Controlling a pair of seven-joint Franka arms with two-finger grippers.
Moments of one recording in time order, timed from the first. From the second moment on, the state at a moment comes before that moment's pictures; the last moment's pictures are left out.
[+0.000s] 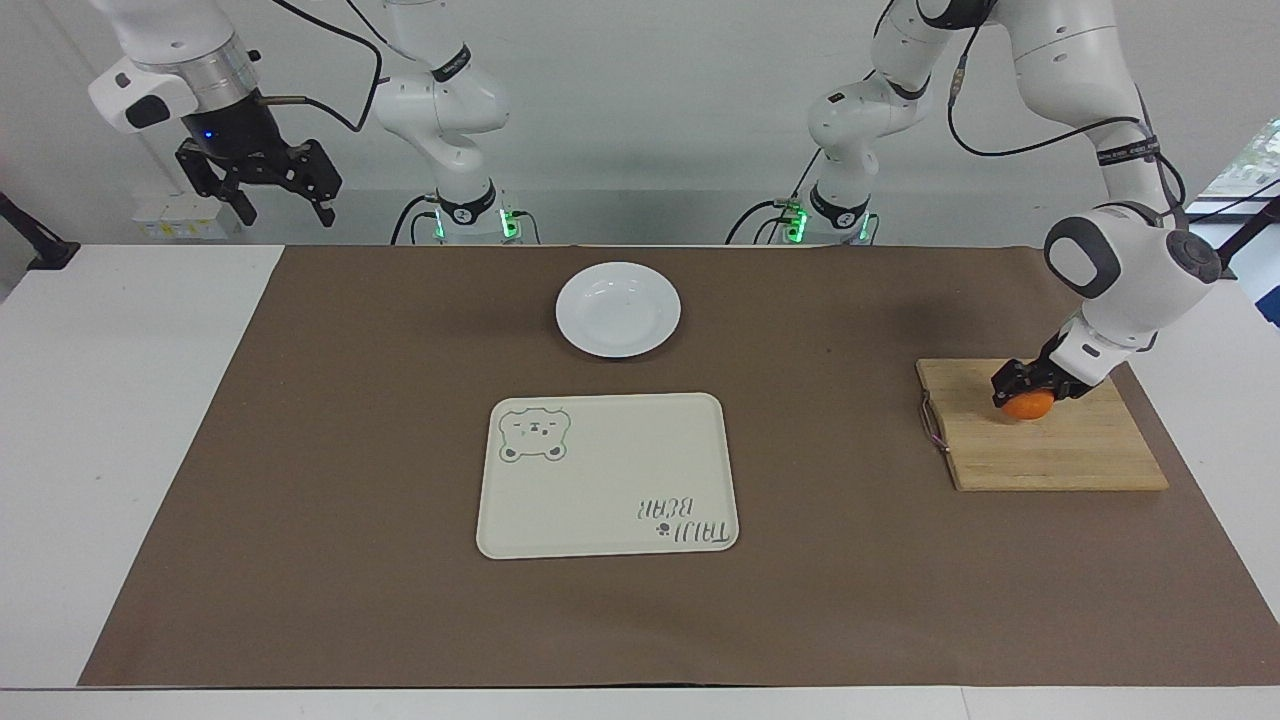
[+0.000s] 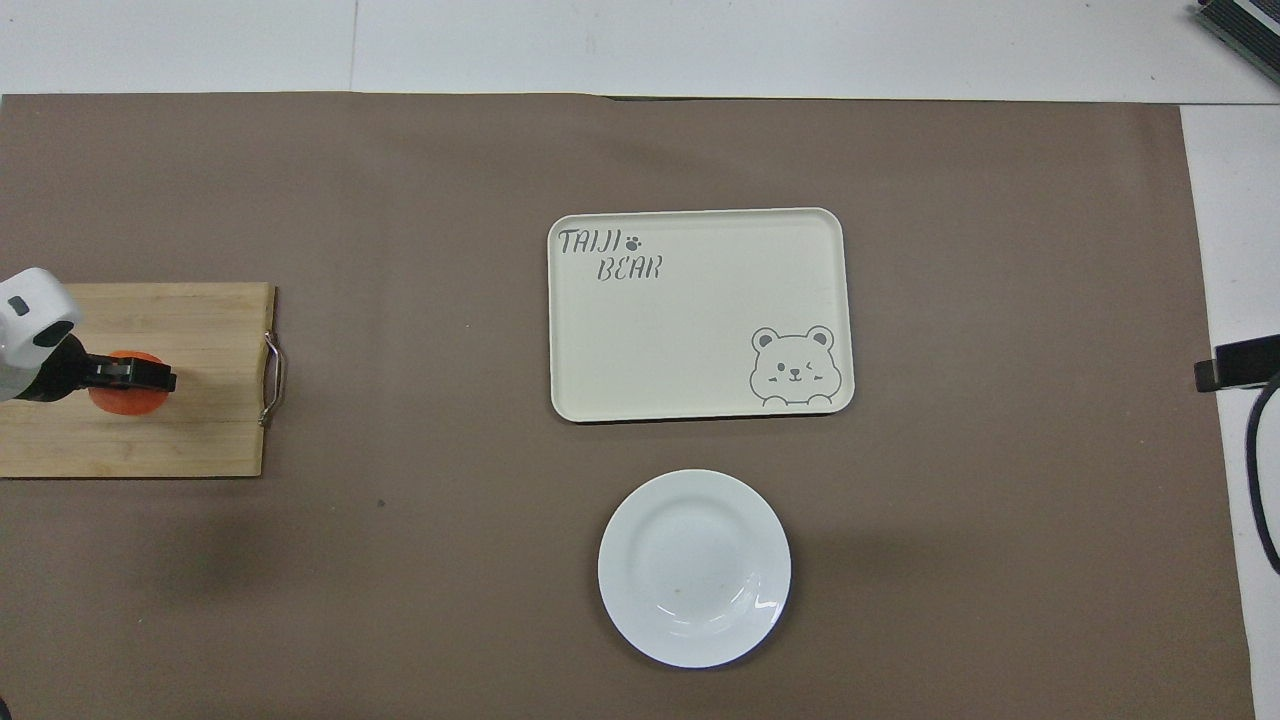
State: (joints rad) left arm 0.36 0.21 -0.11 -2.01 -0.08 2.18 0.37; right arm 0.04 -0.09 -0.13 -1.57 -0.01 1.46 -0.04
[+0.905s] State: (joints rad) left arm 0.11 0.07 -0.13 -1.76 -0.01 1.76 0.04; right arm 0.04 -0.09 -0.13 -1.57 -0.01 1.46 -0.04
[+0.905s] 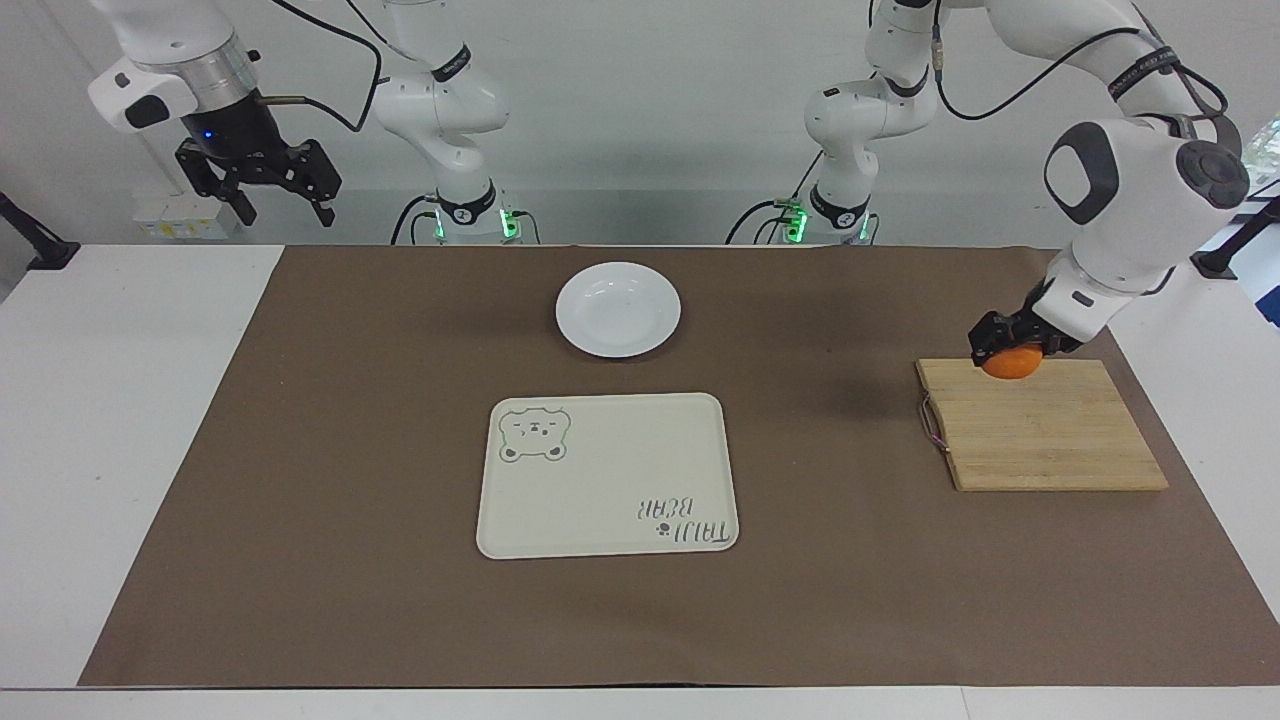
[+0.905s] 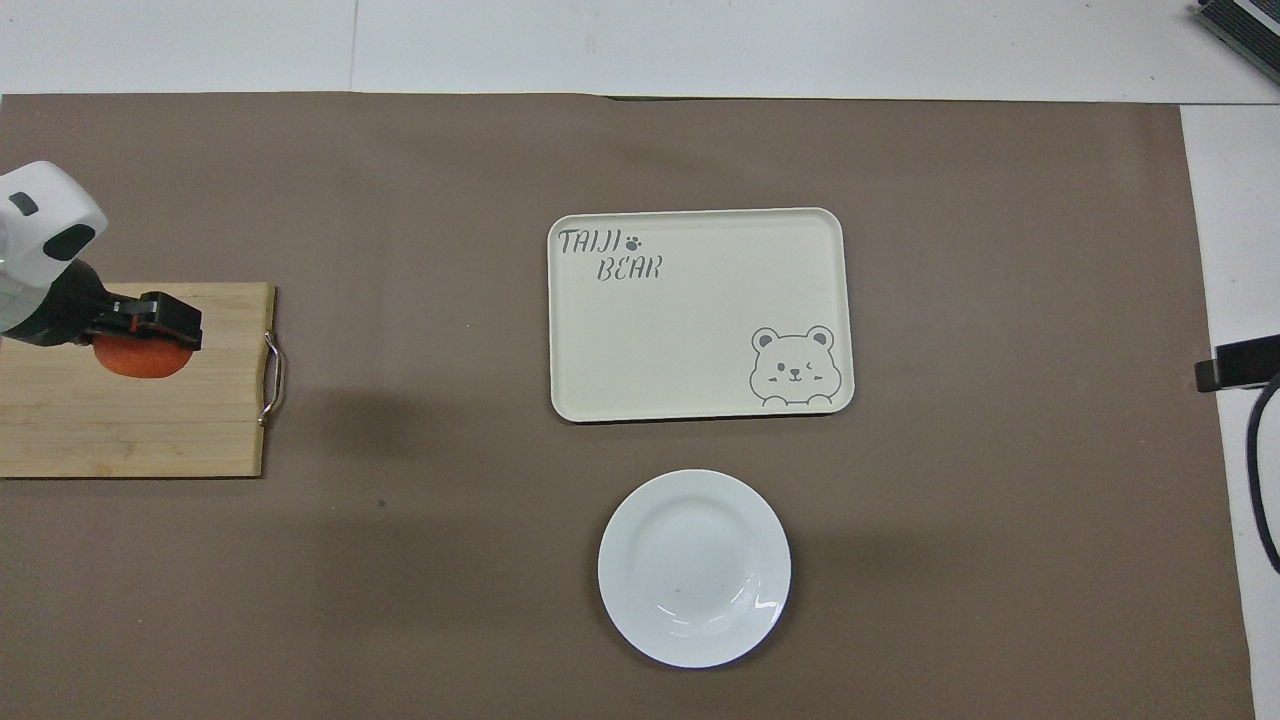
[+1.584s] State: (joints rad) left arm -0.19 -0.09 -0.14 -1.76 0.02 1.56 -0.23; right arm 0.04 -0.09 -0.13 -1.57 -0.01 1.46 -0.04
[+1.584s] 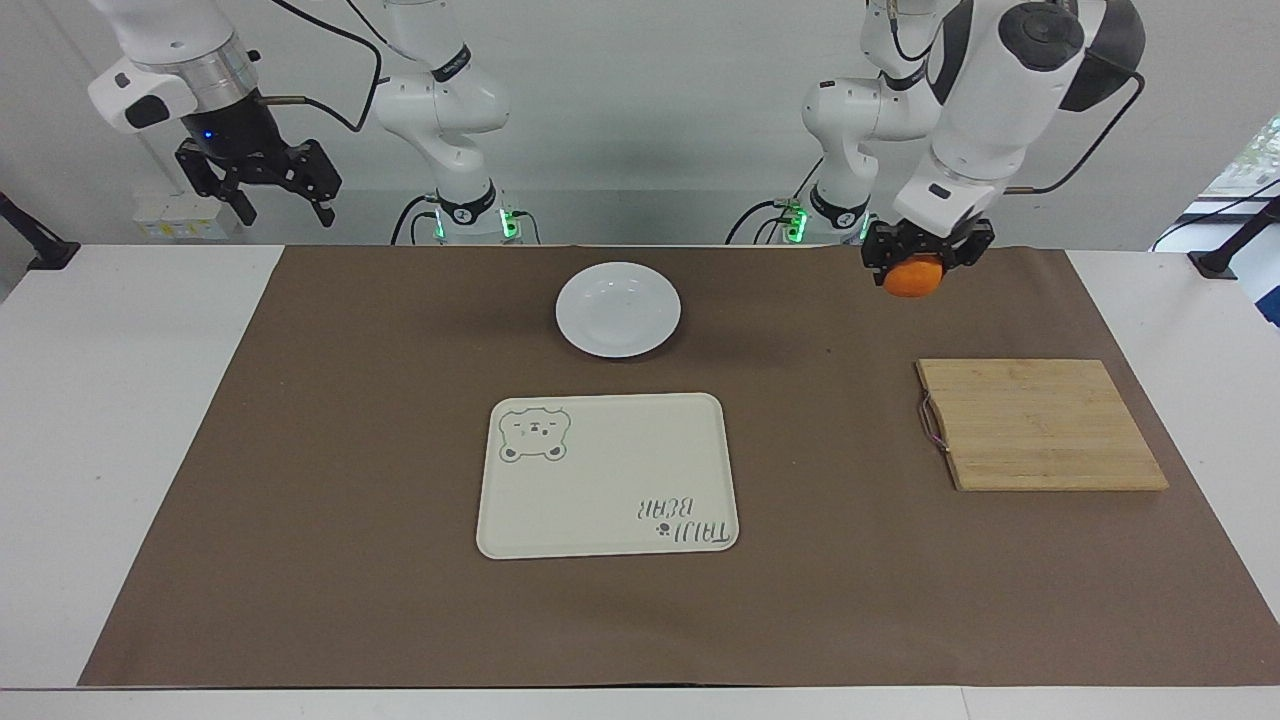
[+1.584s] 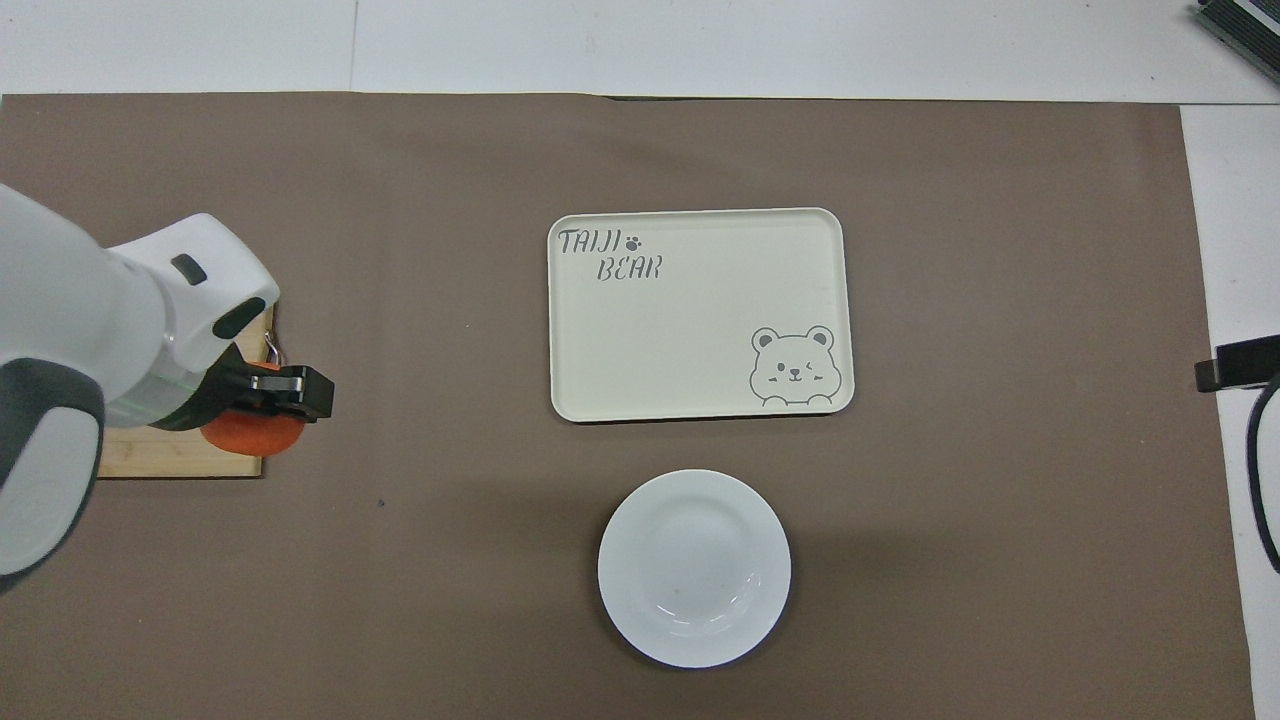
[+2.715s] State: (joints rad) left arm -0.58 -0.15 -0.15 -2.00 -0.11 1.85 -0.33; right arm 0.04 -0.09 -0.13 -1.57 -0.01 1.46 -0.04
